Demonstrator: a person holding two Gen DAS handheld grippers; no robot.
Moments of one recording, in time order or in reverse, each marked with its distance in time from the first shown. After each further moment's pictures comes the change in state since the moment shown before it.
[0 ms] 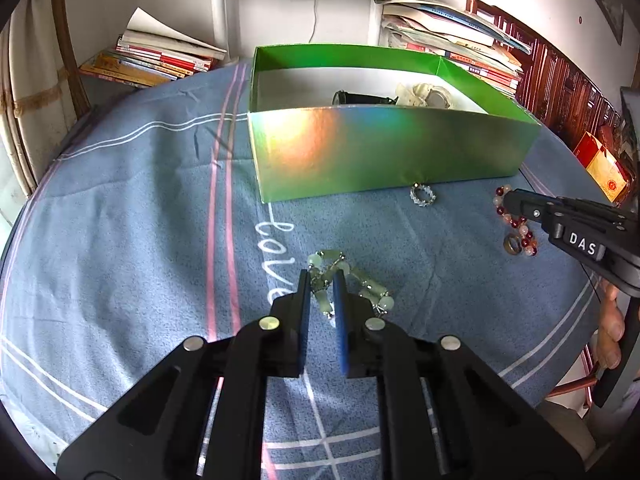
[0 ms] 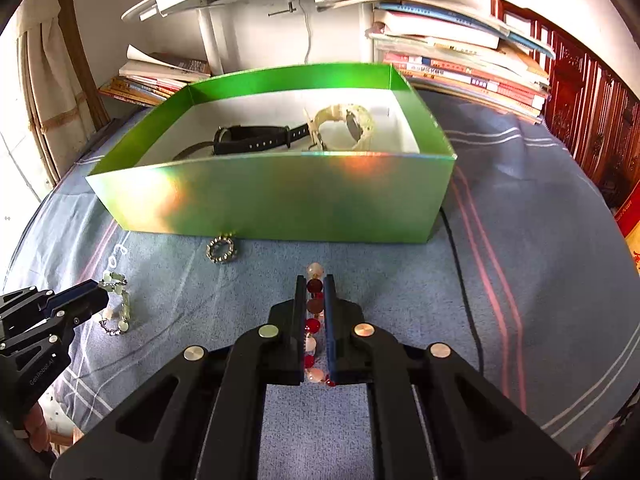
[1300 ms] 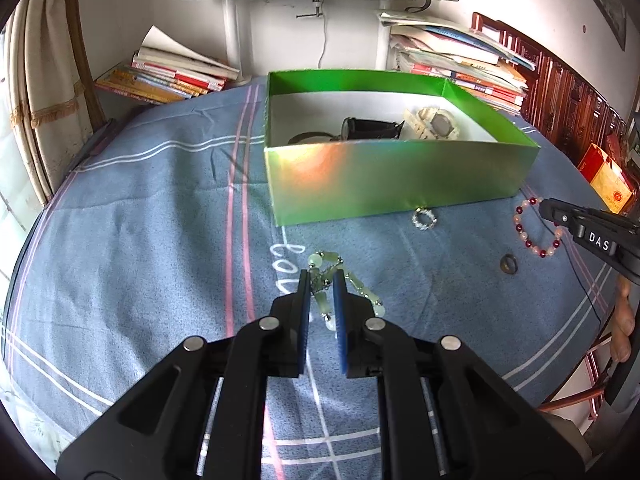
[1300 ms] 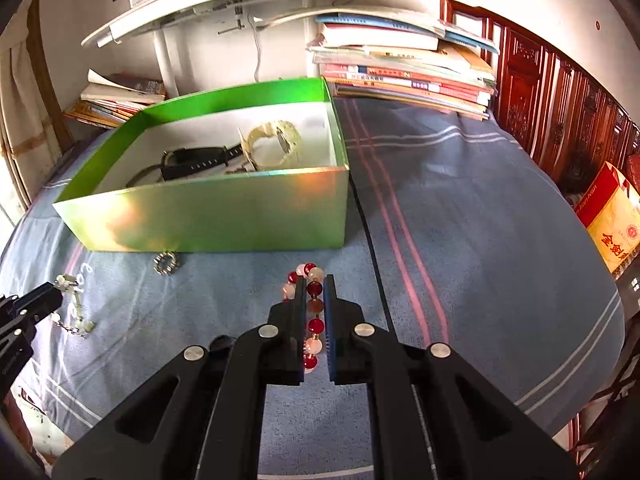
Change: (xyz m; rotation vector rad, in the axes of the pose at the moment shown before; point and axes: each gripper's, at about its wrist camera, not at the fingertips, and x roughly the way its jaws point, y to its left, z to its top) left arm -0.014 0.002 0.005 -0.016 -0.041 0.037; right arm -0.016 -0.035 -0.002 0.077 -0.013 -0.130
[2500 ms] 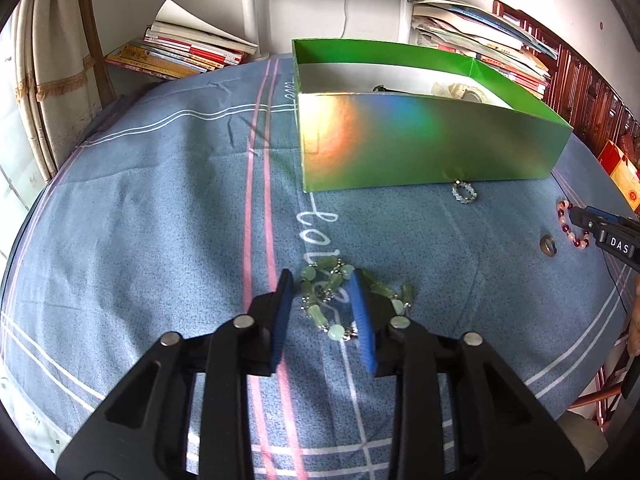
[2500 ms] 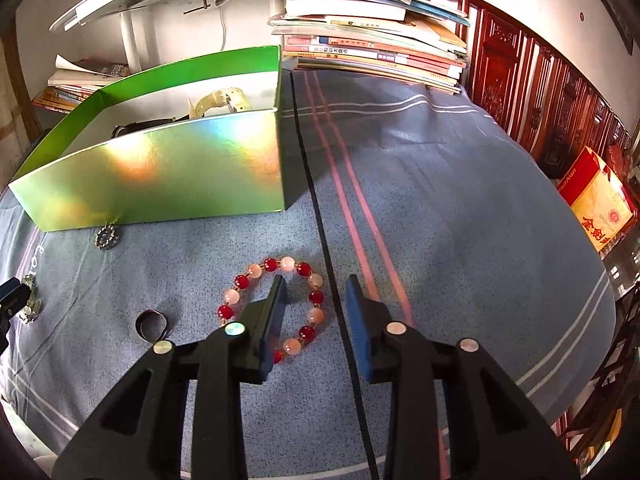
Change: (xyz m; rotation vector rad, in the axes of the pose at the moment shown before) left arm 0.024 0.011 -0.015 -0.020 0.036 0.040; right arm 0.018 -0.024 -0.015 0.013 0.039 -0.085
